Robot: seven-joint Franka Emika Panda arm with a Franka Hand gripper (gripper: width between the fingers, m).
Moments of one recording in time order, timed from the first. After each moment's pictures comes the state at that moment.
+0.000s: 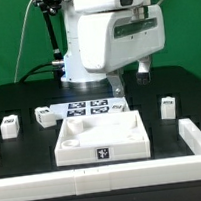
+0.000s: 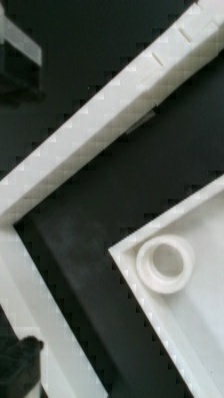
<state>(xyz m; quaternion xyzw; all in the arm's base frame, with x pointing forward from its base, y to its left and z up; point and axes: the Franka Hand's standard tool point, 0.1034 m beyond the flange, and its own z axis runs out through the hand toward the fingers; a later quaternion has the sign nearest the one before) 0.606 0.051 0.126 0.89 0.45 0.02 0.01</state>
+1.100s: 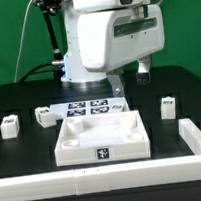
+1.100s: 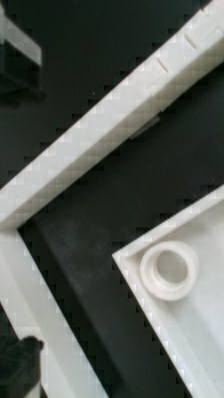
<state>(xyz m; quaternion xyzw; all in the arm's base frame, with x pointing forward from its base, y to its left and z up) 0.608 0.051 0.127 0.89 0.46 0.03 0.01</state>
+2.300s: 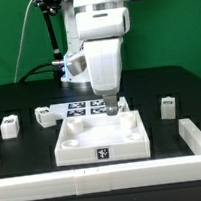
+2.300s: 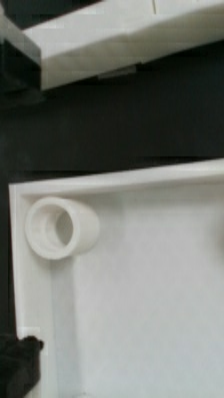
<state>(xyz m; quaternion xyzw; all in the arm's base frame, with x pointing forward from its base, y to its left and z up) 0.548 0.015 0.077 0.70 0.71 0.02 0.01</state>
